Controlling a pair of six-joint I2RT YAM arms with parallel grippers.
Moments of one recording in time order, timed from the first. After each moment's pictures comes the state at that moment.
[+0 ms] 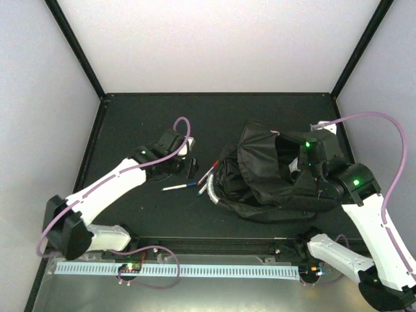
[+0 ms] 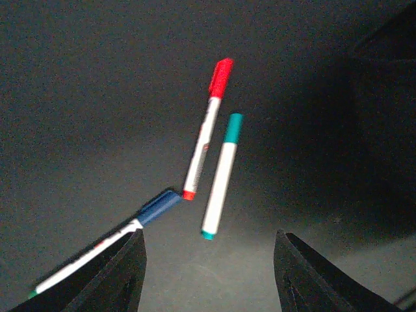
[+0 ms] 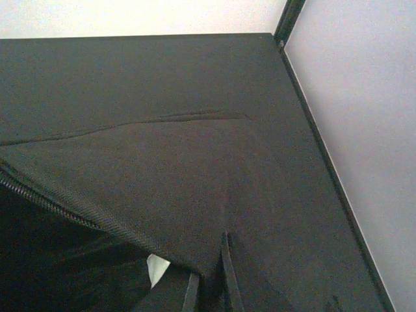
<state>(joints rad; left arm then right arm) -0.64 1.25 1.04 -0.72 0.10 -0.38 0.49 0.90 1.28 -1.14 0.57 0.35</state>
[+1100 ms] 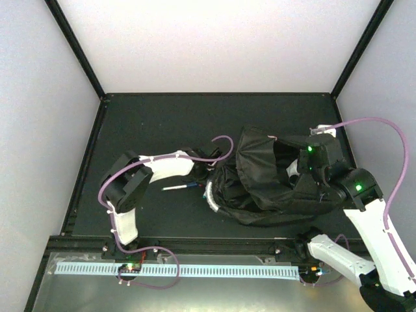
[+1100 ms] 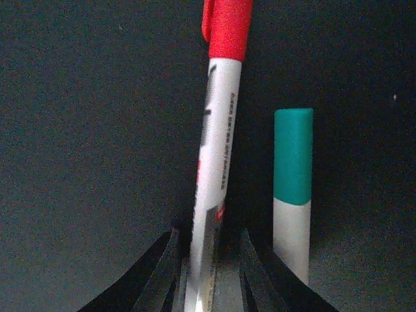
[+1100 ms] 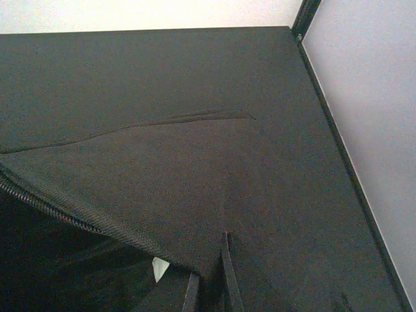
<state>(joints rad) -0.77 1.86 1.14 -0.58 -0.06 -0.32 0.49 0.85 1.25 -1.14 0.51 0.35</state>
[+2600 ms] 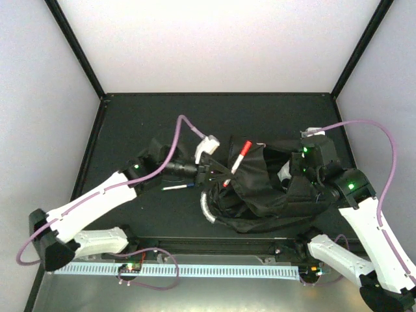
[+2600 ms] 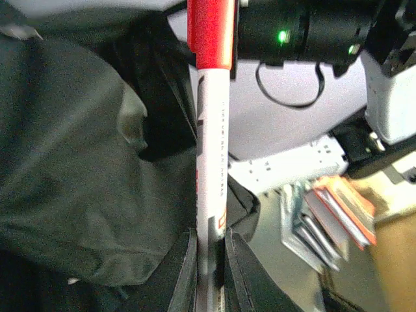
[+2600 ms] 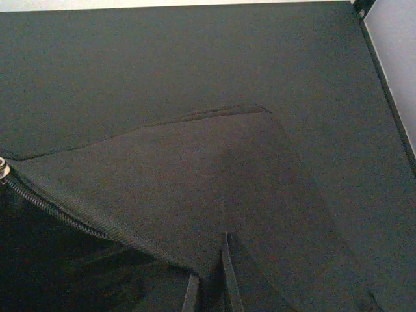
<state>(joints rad) -0.82 1.09 1.03 -0.21 0.72 -0.49 0.48 0.85 1.17 -1.07 0.36 0.35</state>
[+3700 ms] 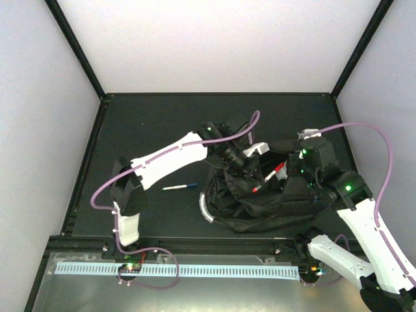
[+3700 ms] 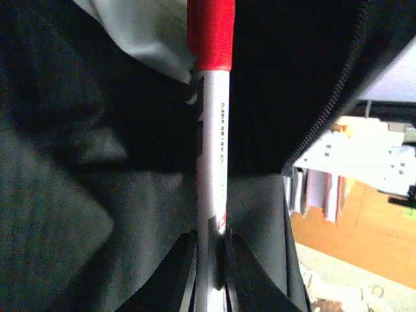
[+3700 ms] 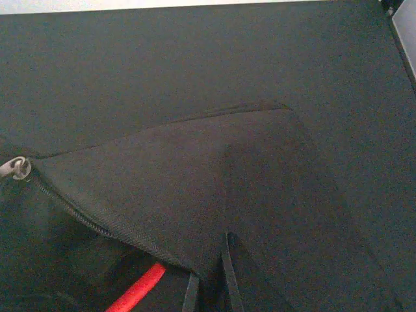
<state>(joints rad) -0.94 1.87 1.78 -0.91 0.86 -0.57 0.48 0.83 1.12 -1.00 0.30 0.34</state>
